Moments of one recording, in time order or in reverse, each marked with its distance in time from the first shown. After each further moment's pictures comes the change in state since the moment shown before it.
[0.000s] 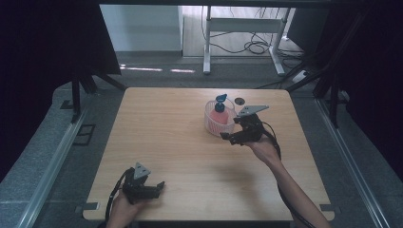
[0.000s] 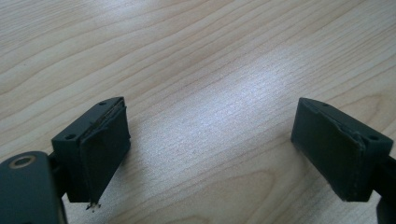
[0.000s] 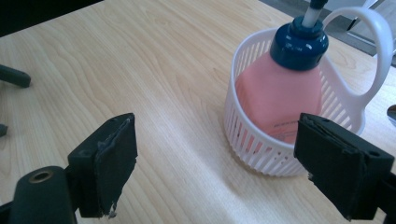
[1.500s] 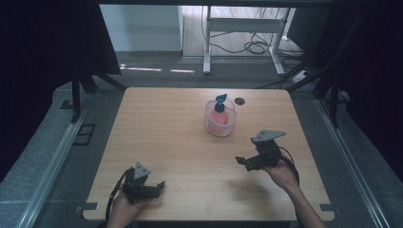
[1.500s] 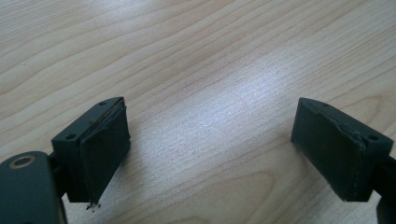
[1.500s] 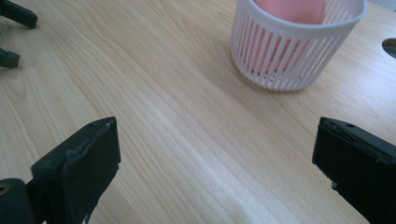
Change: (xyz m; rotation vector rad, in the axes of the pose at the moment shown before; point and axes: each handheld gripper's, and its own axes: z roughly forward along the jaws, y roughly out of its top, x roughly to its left) left arm -0.001 0.000 0.000 0.000 0.004 -0.005; right arm 0.019 -0.074 -0.040 0.029 -0.039 0.009
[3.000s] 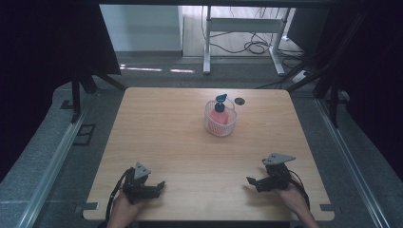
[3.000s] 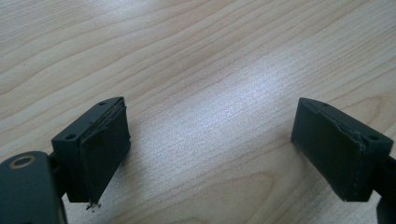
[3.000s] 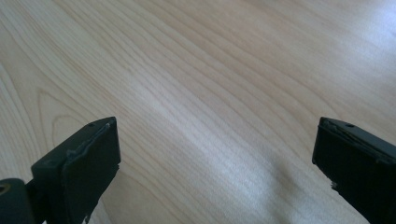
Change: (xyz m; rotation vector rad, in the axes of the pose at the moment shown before) left arm 0.000 0.000 0.000 0.001 0.002 -0.001; right arm 0.004 -0.085 -0.003 0.071 -0.043 0.050
